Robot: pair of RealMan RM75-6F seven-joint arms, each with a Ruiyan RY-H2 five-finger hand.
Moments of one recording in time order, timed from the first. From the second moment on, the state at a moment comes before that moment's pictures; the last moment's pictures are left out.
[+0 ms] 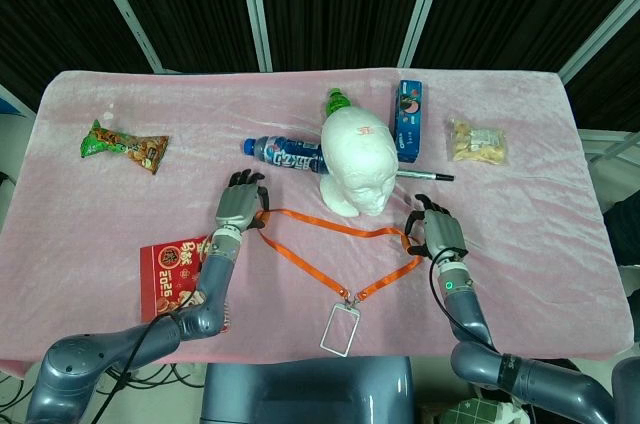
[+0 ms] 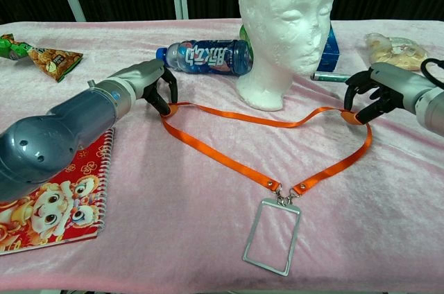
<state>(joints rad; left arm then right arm) -0.94 -2.01 -0.36 -0.90 0.75 0.86 0.34 0.63 -1.60 0.28 -1.50 -0.70 1.01 -0.31</state>
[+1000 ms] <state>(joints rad) -0.77 -1.56 -0.43 -1.57 0.91 0.87 0.05 0.49 -1.18 0.37 -2.00 -0.86 1.09 -0.12</state>
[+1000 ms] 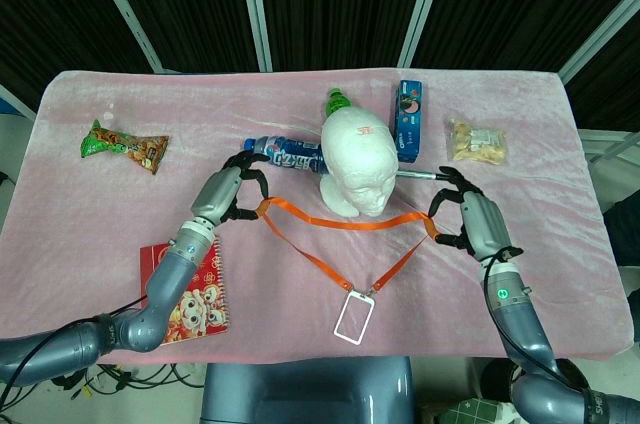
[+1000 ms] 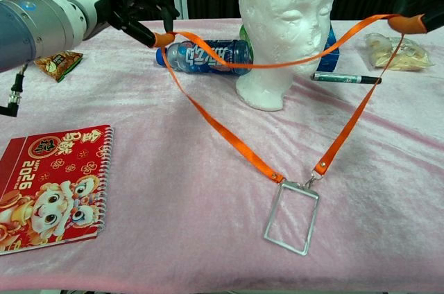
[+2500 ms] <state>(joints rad) -0.85 -1.62 -0.57 -1.40 1.04 0.94 -0.39 0.77 -1.00 0.55 -1.82 -0.57 0.80 0.05</state>
